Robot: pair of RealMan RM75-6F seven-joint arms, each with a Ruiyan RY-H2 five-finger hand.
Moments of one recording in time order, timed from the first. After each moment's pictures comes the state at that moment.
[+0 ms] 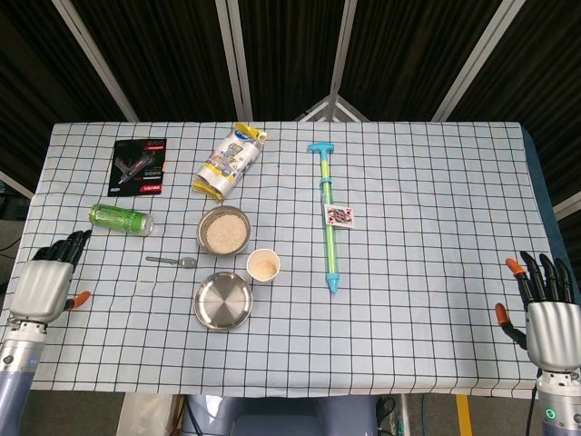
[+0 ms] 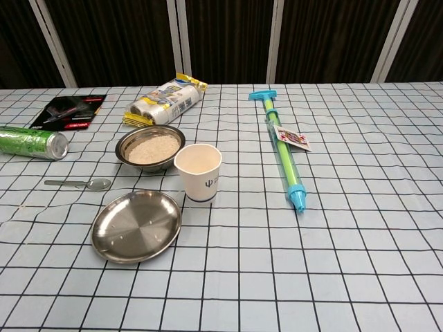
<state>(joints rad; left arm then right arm) -0.25 -1.21 -0.11 -1.62 1.38 1.32 0.39 0.04 -1.26 0.12 -1.48 -1.57 1.66 -0.09</state>
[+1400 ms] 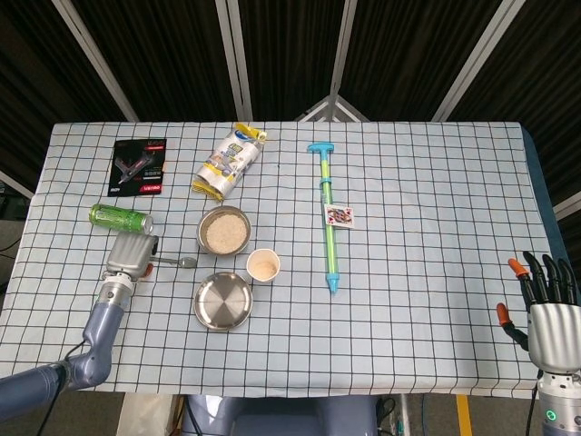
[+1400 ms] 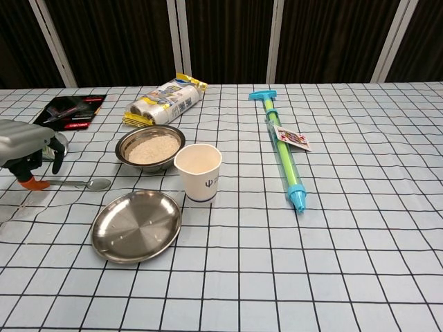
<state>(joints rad) -0.62 -1.56 -0.17 -1.30 0.87 0.96 0.73 0.04 -1.27 0.12 -1.46 -1.58 1.69 -0.08</state>
